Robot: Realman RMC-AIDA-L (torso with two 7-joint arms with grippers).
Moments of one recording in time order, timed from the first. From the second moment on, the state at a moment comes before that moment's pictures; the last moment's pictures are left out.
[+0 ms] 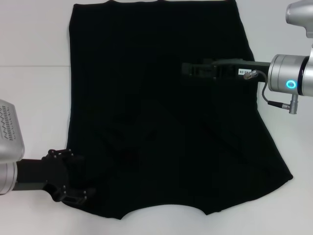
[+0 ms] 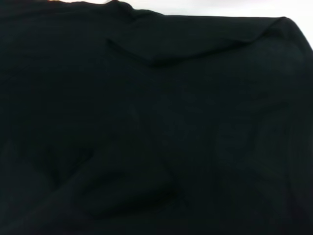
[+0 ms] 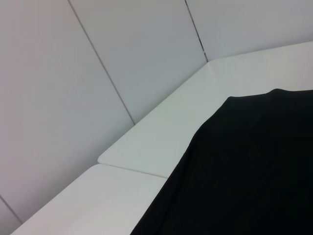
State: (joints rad) left arm -0.37 -2.17 0.80 1.05 2.35 1.42 -1.30; right arm 0.79 2.08 -0.85 -0.61 -1.90 -1.06 1.89
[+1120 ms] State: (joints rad) left arm -0.39 -2.17 0.83 1.07 2.41 1.39 -1.38; right arm 0.79 2.07 -0.85 -0.61 -1.89 -1.06 1.88
